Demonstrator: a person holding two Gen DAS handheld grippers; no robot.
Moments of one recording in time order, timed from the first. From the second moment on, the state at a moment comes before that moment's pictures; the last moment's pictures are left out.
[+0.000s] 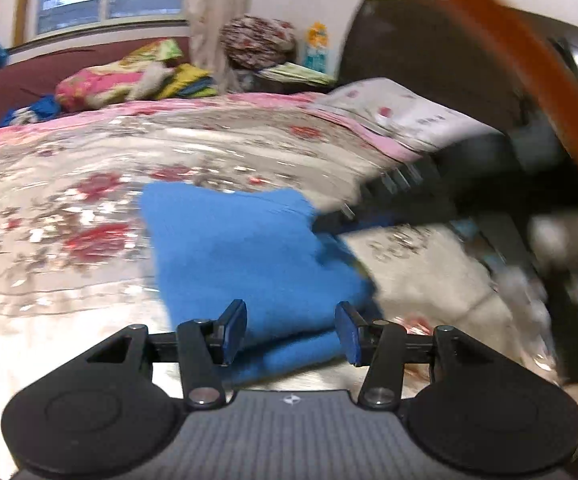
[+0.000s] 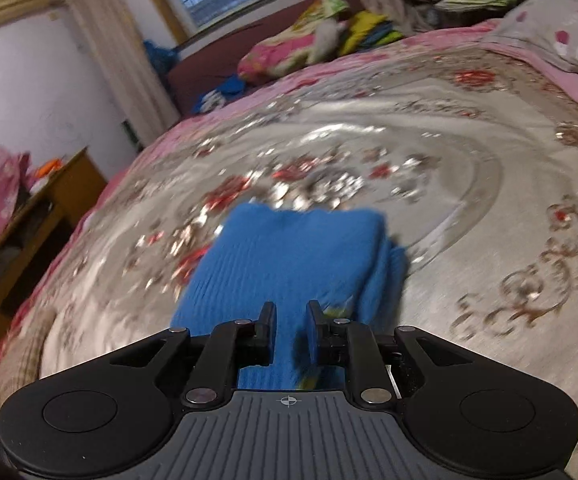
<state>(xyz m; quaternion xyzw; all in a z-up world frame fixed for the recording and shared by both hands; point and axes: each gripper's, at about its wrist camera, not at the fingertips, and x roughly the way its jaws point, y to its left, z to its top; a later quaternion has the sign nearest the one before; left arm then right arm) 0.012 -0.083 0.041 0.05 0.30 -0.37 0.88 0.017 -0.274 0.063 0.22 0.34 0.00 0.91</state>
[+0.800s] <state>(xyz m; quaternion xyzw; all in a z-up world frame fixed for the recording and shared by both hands) 0.069 -0.060 0.027 0.04 0.33 -0.32 0.89 -0.028 -0.274 0.032 0.27 0.36 -0.05 0.89</state>
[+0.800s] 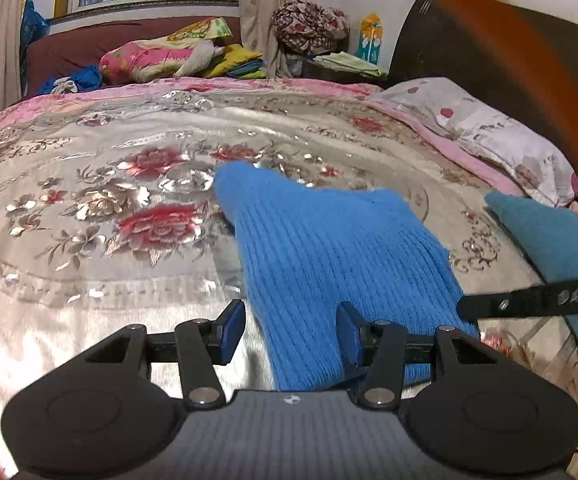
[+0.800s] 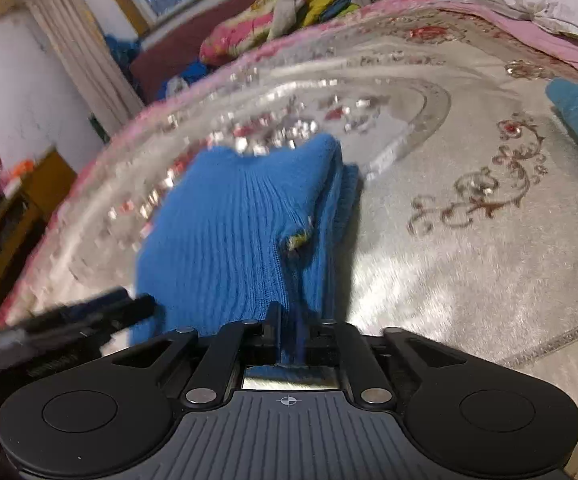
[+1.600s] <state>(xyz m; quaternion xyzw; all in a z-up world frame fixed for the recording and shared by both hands) 0.111 -0.071 -0.004 -0.04 0.40 -0.36 0.84 0.018 -0.302 -0.013 0.41 0.33 -0.02 0.85</state>
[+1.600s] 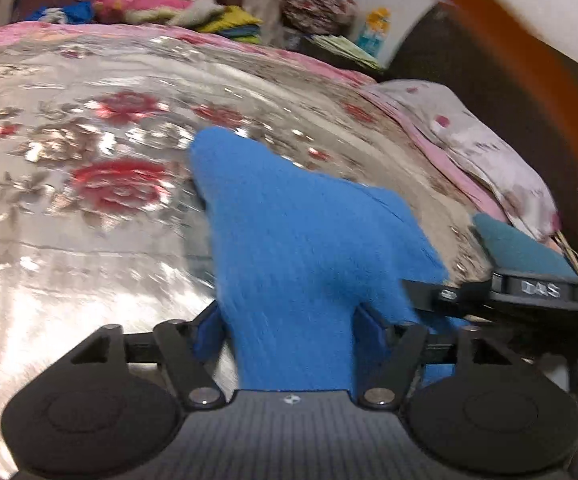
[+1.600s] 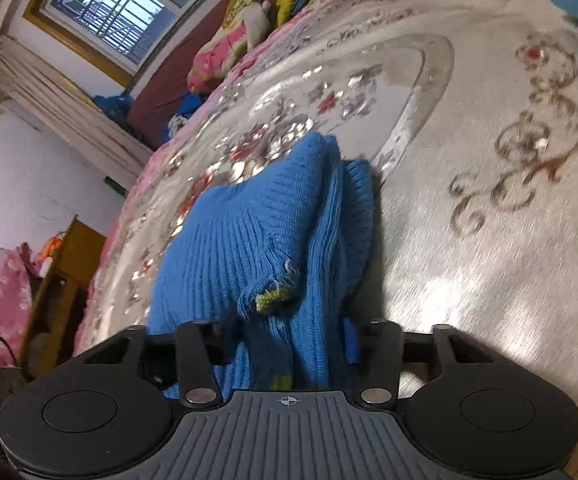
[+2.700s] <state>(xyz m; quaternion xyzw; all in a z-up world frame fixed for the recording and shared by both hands) 0.043 -0.049 0.015 0.11 0.33 -0.32 0.88 -0.020 -0.239 0.031 0.20 0.36 -0.10 0.91</state>
